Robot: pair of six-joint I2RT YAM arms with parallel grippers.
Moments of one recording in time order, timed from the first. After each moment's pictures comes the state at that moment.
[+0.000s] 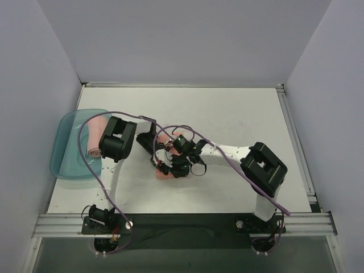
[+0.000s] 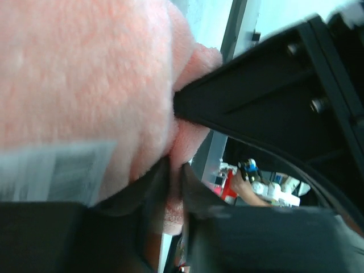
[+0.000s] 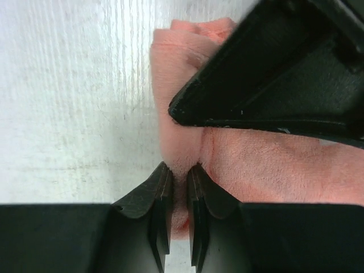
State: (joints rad) left arm -0.39 2.41 1.58 -1.45 1.06 0.80; right arm 0.92 1.81 1.08 -0.36 -0.34 -0.62
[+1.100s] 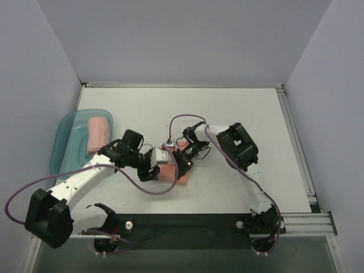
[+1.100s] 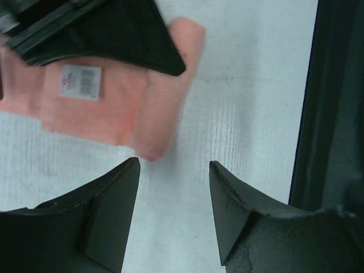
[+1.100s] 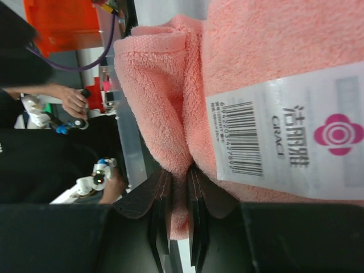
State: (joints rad) left arm -0.47 1.19 0.82 -0.68 0.66 0.72; right arm 0.63 2.32 1.51 -0.96 -1.17 -0.42
